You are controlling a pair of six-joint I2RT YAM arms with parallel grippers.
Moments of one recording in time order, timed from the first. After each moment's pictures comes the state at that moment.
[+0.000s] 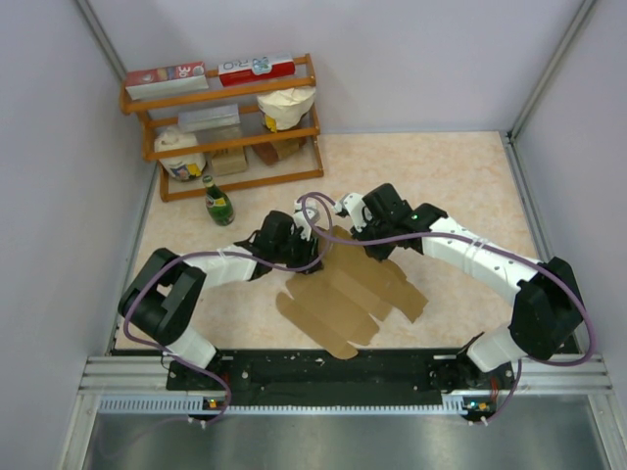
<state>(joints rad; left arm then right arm) -0.57 1.59 0.73 0.13 0.36 -0.23 0.70 1.47 1.15 -0.67 -0.07 -0.21</state>
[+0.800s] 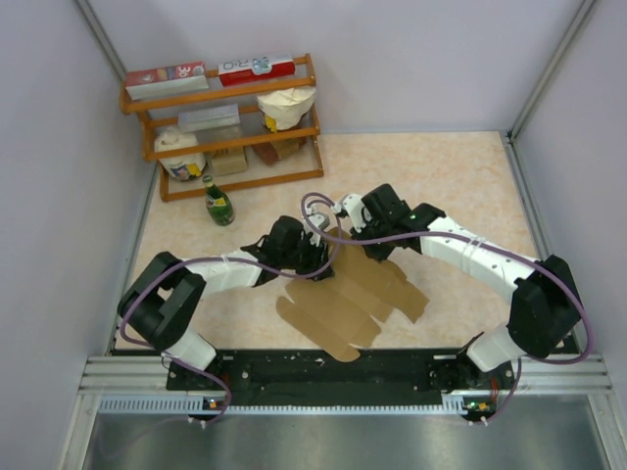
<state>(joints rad) -0.66 1.57 0.72 0.14 0.37 -0.30 0.70 1.49 1.15 -0.67 -0.07 -0.21</state>
